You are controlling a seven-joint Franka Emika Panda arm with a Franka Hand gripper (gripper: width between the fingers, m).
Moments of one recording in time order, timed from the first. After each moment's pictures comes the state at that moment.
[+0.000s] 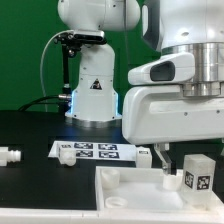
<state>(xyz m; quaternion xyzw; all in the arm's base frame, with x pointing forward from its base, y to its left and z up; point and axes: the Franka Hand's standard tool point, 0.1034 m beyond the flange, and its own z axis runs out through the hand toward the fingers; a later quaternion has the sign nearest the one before) 0.645 0.106 0.082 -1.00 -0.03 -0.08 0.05</state>
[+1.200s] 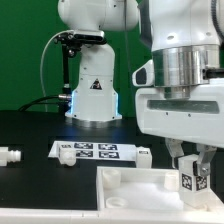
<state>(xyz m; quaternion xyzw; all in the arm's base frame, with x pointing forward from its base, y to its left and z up) 0.639 0.097 0.079 -0.81 0.58 -0.01 0.09</state>
